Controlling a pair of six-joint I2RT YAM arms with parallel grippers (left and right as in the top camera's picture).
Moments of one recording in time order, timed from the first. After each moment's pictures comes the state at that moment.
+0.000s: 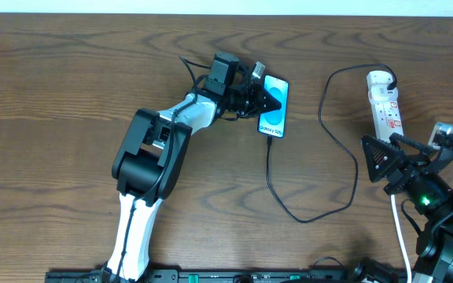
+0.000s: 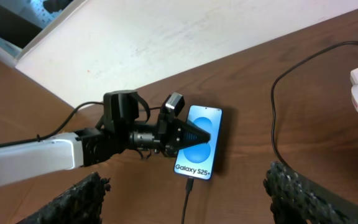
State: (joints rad) left arm -0.43 2.30 1.49 0.08 0.96 -0.75; right arm -0.49 0.67 0.81 -0.58 -0.90 0.22
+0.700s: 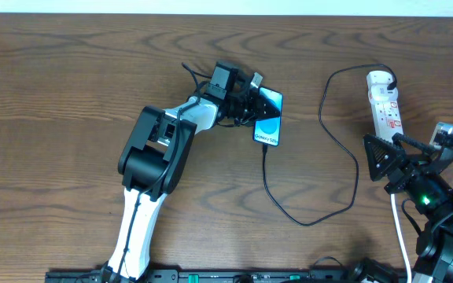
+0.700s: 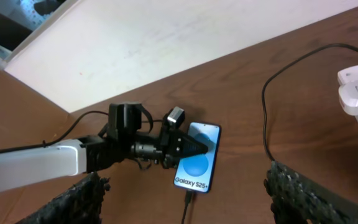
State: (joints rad) left arm -0.43 2.37 1.49 0.03 0.94 -0.74; right arm -0.49 0.67 0.81 -0.58 -0.87 0.22
